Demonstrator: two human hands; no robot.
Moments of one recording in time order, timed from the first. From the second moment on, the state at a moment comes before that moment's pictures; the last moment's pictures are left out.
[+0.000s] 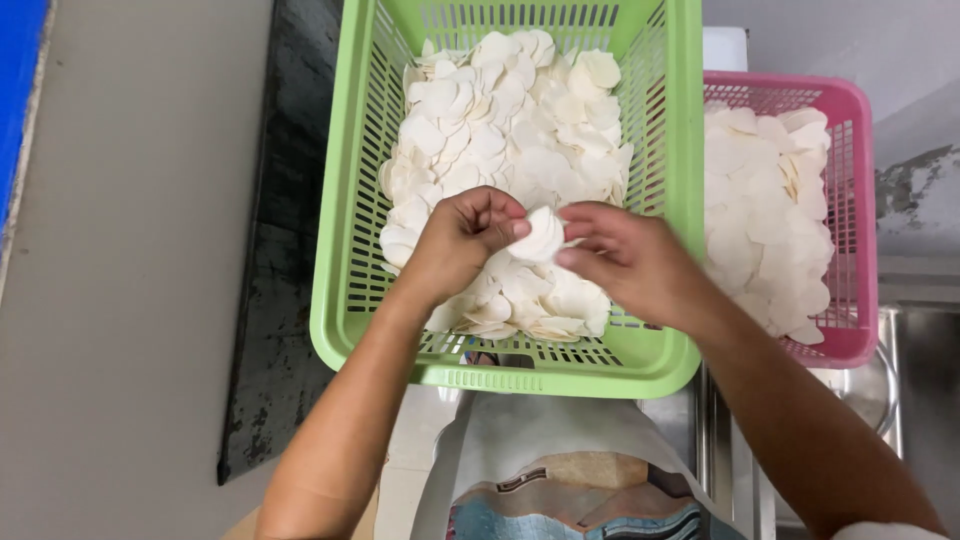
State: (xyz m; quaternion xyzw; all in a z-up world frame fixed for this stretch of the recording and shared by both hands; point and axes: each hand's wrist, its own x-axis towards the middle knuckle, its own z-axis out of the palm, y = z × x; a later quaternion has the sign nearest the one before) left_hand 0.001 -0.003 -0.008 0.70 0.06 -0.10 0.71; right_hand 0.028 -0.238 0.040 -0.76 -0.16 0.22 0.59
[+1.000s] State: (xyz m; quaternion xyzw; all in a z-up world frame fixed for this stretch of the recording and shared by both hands) left_hand -0.017 -0.020 -0.007 0.57 0.14 -0.04 0.81; right_hand 0.048 -0.214 -0.015 -0.66 -0.10 0.22 0.71
